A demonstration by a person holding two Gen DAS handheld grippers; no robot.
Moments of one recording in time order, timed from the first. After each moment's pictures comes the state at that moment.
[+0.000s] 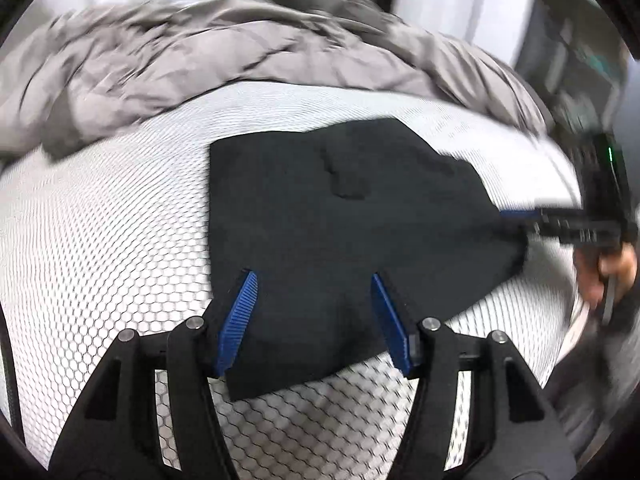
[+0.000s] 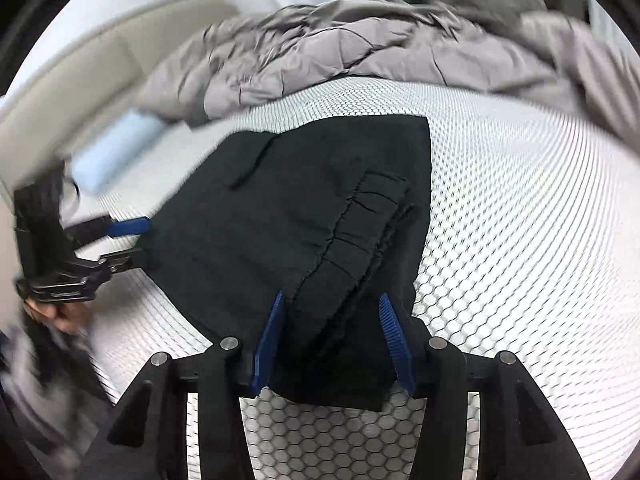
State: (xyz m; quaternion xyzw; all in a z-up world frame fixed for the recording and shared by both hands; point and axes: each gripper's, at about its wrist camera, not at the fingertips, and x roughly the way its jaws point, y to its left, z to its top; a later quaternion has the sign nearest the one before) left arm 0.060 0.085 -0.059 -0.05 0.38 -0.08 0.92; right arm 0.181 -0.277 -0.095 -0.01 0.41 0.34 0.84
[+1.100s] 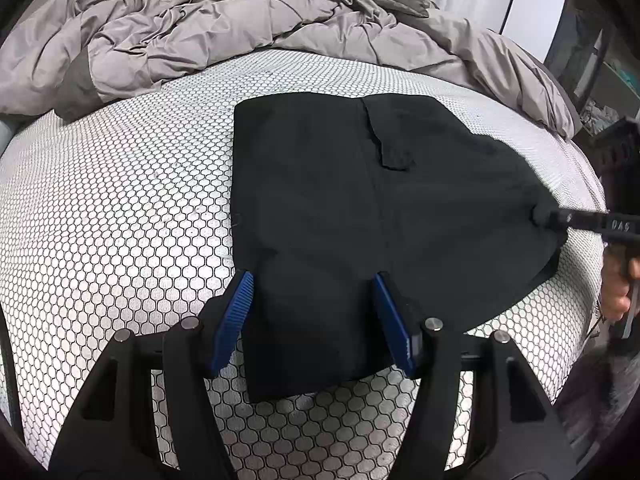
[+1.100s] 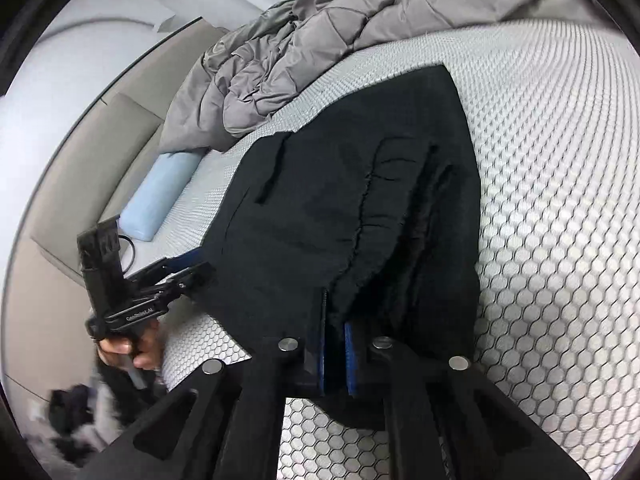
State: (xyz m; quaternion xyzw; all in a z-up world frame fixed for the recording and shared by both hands) left arm 0.070 0.096 -0.080 -0.05 0.41 -0.05 0.91; right arm 0.205 -0.266 -0.103 0.11 0.46 0.40 0.79
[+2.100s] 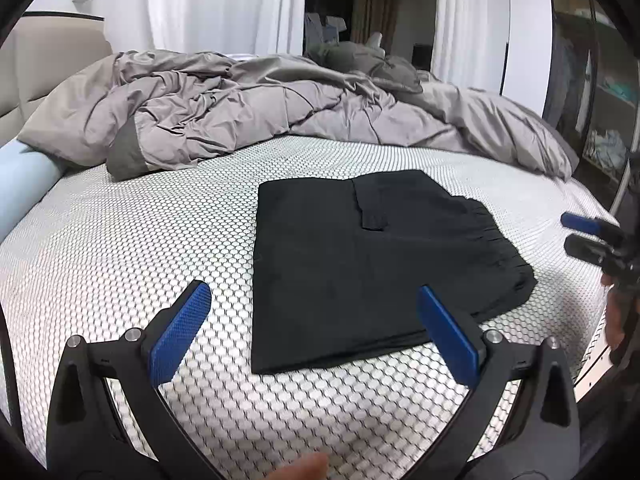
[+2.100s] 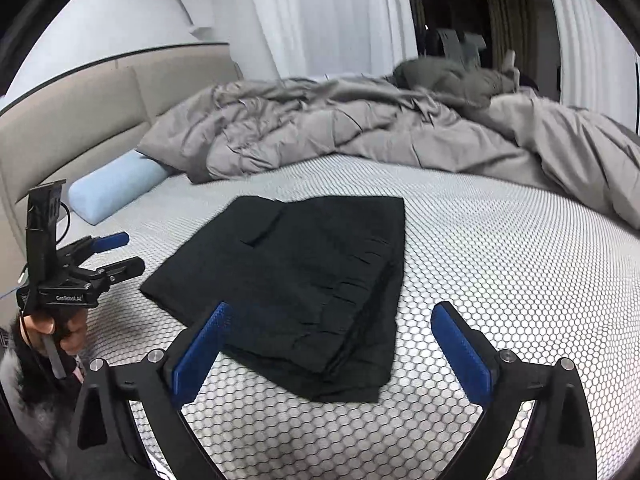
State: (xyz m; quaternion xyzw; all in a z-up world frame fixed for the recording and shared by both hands) left arm -0.015 0.067 -0.040 -0.03 0.26 0.00 0.97; right arm 0.118 -0.287 -0.054 -0.03 0.26 0.31 0.91
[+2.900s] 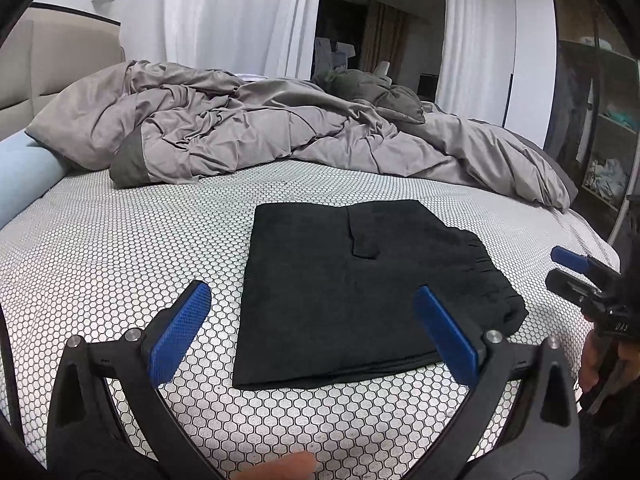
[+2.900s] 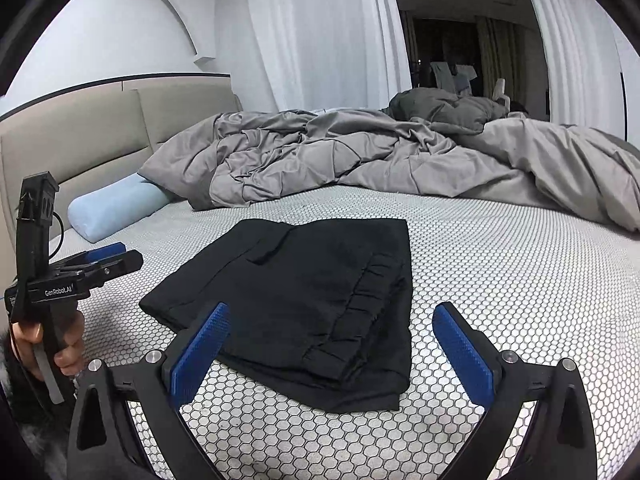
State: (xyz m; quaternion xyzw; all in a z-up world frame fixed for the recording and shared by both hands) left arm -0.018 0.065 -0.037 -0.06 0.22 0.01 0.97; right arm 0.102 -0.280 -0.070 -0.02 0.20 0.30 0.93
